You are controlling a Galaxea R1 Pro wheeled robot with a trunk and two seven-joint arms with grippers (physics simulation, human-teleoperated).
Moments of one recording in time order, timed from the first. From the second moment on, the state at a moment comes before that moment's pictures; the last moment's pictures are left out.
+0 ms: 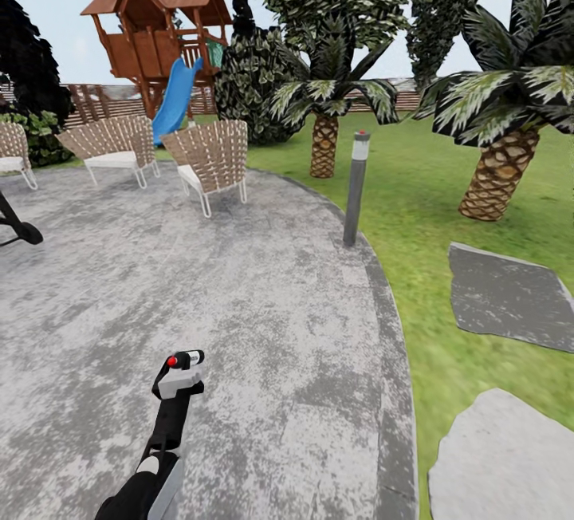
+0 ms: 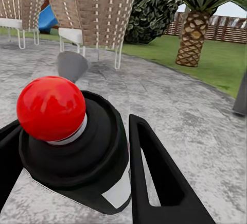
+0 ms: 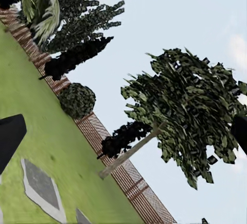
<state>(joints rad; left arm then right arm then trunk) -0.40 -0.02 0.01 -0.66 0.14 -0.76 0.00 -0.24 -0.90 -0.45 -0.60 0.42 -0.37 -0.67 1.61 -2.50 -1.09</state>
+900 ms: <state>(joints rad) -0.40 -0.02 0.01 -0.66 0.13 -0.75 0.00 -0.50 -0.09 -0.45 -0.52 0.17 -0.37 -0.09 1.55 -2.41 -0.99</state>
